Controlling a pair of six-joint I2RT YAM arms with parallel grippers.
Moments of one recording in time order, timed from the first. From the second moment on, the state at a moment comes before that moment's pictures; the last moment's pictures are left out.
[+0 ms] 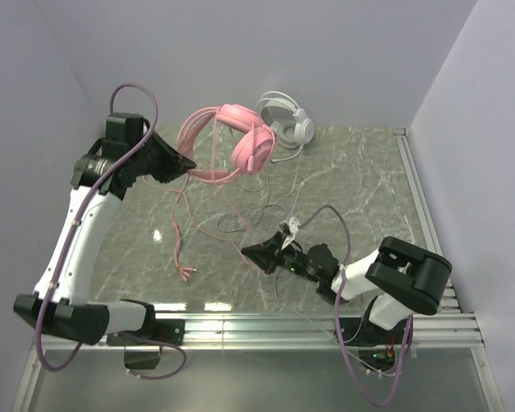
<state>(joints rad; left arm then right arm) -0.21 1.24 1.54 -0.92 0.24 -1.02 0.98 1.55 0.28 1.38 -0.14 0.43</state>
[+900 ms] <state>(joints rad) -0.20 1.38 1.69 -0.93 0.09 -0.97 1.14 1.38 0.22 1.35 -0.02 0.34</state>
